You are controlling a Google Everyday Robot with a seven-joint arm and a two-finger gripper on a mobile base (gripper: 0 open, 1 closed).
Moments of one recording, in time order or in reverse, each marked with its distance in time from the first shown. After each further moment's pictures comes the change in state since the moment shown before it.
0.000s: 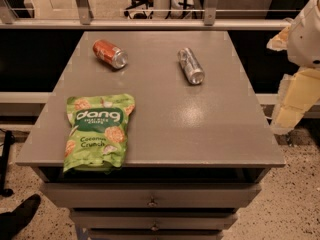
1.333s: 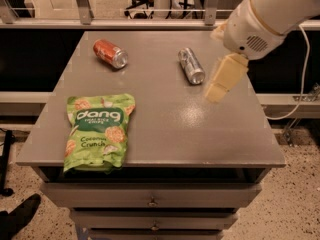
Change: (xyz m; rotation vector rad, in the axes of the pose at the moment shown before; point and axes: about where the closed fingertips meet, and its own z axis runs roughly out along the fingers) arm -0.106 -0.038 0.045 -0.024 -0.294 0.001
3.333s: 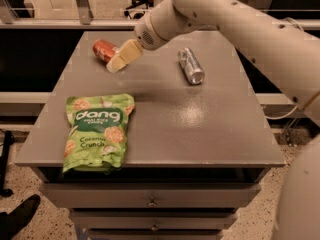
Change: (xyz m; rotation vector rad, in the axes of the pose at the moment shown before) arm -0.170 -0.107 0.180 0.006 -0.367 0.206
